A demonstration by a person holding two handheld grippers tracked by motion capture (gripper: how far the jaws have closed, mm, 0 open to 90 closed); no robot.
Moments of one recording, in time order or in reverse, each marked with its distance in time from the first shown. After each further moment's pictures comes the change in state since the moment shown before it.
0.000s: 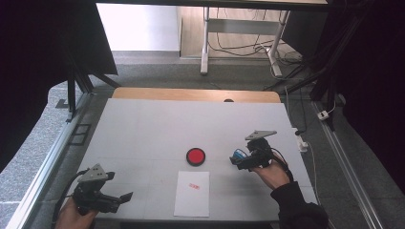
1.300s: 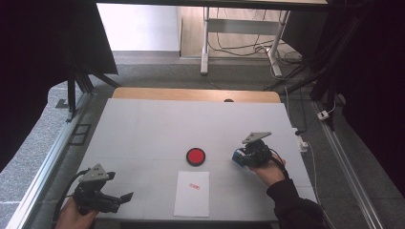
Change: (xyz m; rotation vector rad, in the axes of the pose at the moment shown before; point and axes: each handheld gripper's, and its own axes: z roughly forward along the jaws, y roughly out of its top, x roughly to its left) left arm -0.001 0.001 0.001 0.007 0.000 0.006; right arm -0.010 -0.007 0.017 0.046 -0.005 -0.131
